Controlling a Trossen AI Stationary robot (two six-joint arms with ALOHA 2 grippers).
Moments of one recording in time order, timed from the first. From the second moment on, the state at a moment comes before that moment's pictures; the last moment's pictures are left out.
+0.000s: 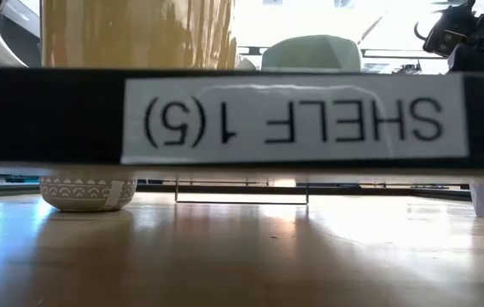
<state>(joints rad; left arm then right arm) -0.79 1.56 1.11 -0.84 0.02 -1.67 0.34 0.56 0.36 -0.42 0.33 0.56</state>
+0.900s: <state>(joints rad) -0.78 1.55 1.11 -0.87 0.01 -1.69 0.34 0.56 0.36 -0.47 0.33 0.54</state>
